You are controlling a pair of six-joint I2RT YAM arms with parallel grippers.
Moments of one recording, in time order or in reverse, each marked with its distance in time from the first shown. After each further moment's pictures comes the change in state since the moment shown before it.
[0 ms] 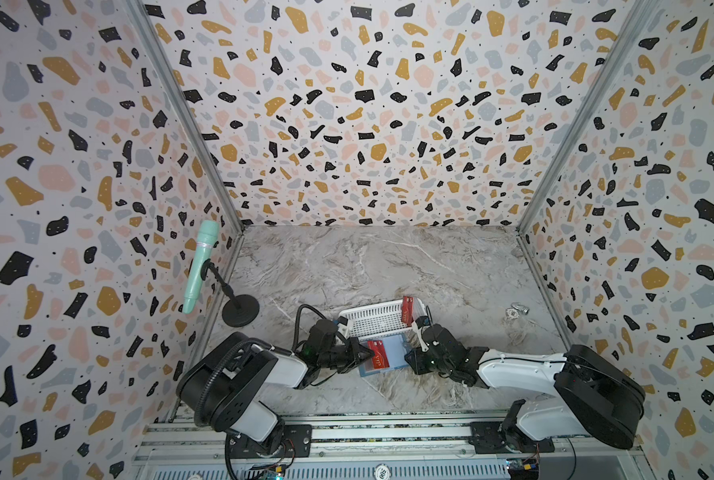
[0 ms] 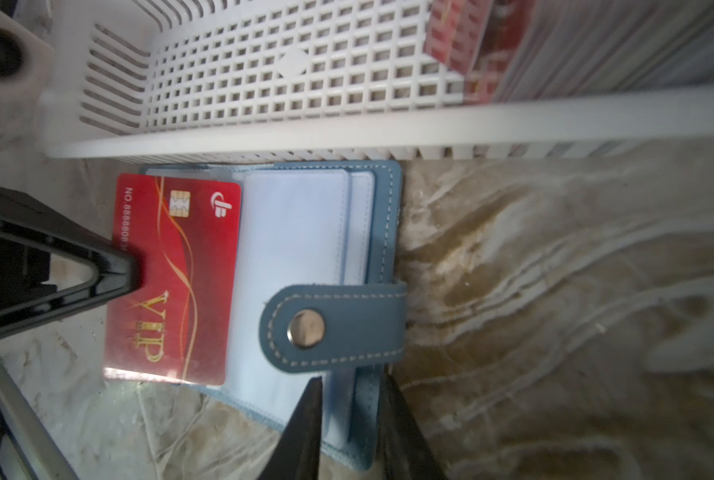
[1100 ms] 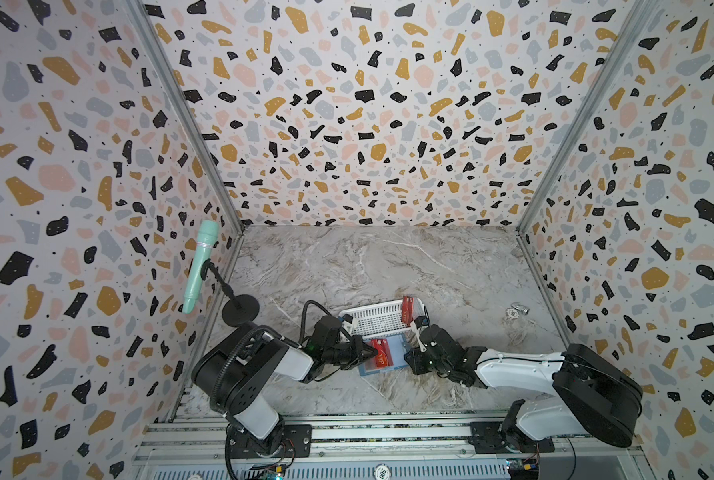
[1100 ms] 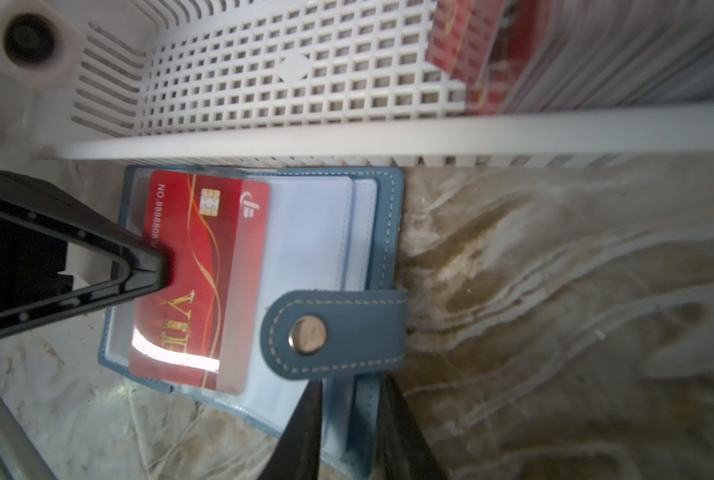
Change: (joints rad) left arm 0.001 0.096 0.071 -0.012 0.034 0.060; right arm 0.019 0.012 0.013 -0.007 0.024 -0.002
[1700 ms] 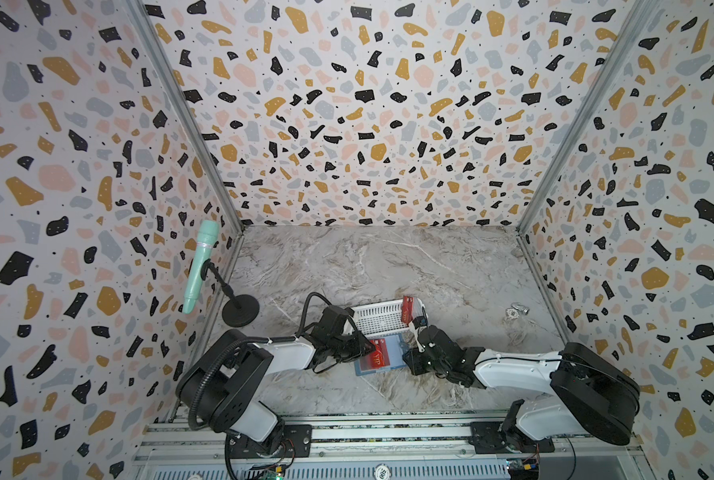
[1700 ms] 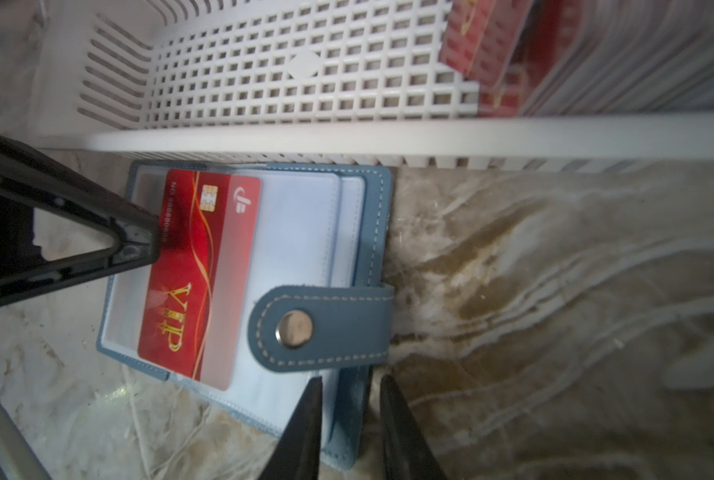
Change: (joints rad) left arm -0.001 -0.104 0.154 -0.460 -0.133 0.205; right arm 0.017 0.016 0.007 0.012 0.014 0.002
